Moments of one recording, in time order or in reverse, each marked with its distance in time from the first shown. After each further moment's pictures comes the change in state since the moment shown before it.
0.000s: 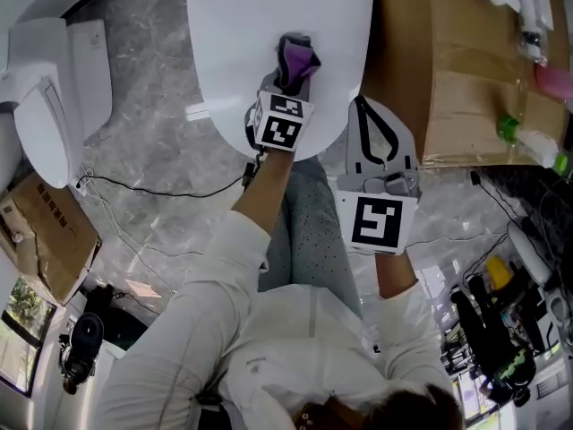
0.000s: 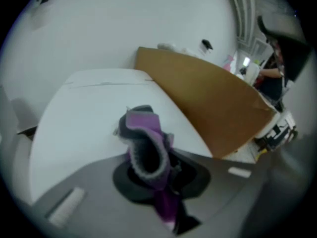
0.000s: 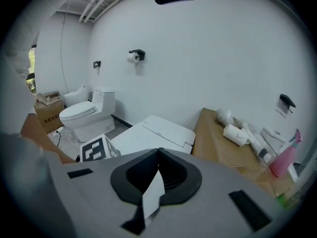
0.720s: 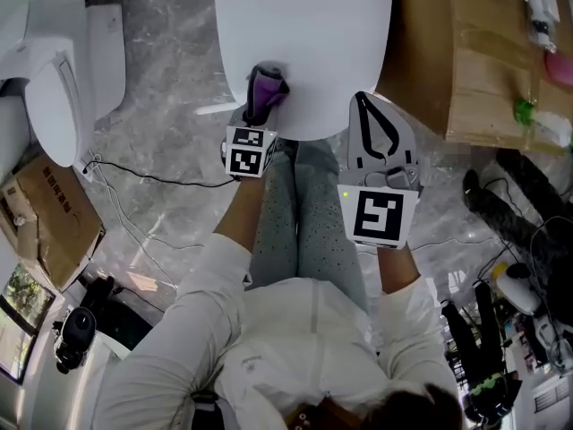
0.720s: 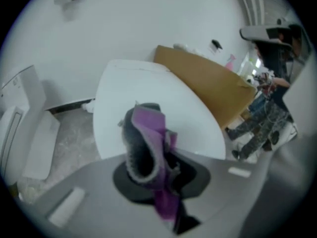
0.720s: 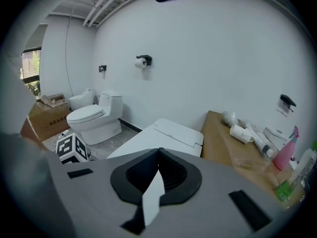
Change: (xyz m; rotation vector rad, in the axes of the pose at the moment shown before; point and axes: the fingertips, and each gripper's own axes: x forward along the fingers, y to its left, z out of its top) left arm -0.100 0.034 -0.136 -0.096 0.051 0.093; right arm -0.034 0.055 -0.007 0.007 -0.047 0.027
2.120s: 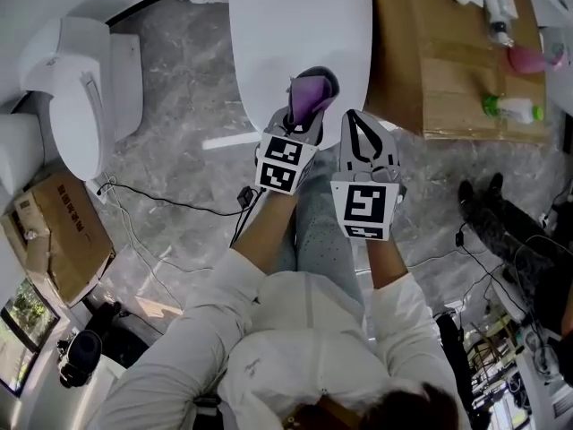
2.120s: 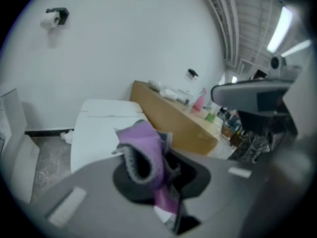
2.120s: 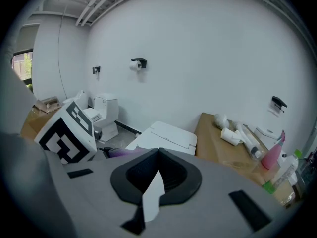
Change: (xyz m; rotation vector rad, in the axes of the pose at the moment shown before) left arm -0.094 -0.102 0.149 0.070 -0.269 -0.189; right arm -0.041 0.007 0.033 0.043 0.025 -0.058
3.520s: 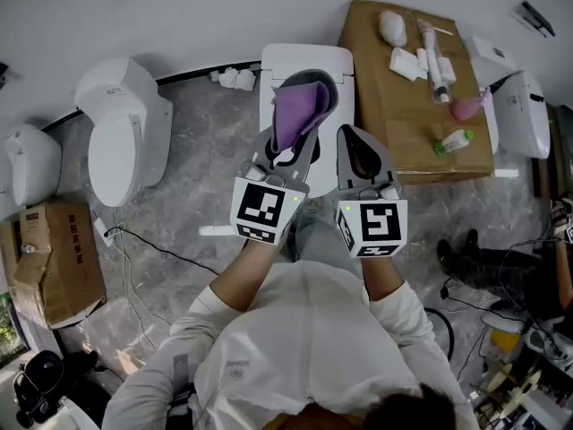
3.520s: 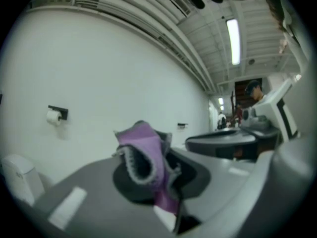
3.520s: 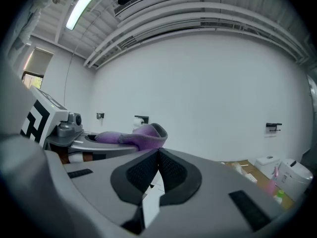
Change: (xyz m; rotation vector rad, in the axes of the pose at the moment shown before) left arm -0.289 -0.087 0.243 0.281 -0.583 0.091; right arm -0.181 0.021 0.230 0.081 -0.461 -0.002
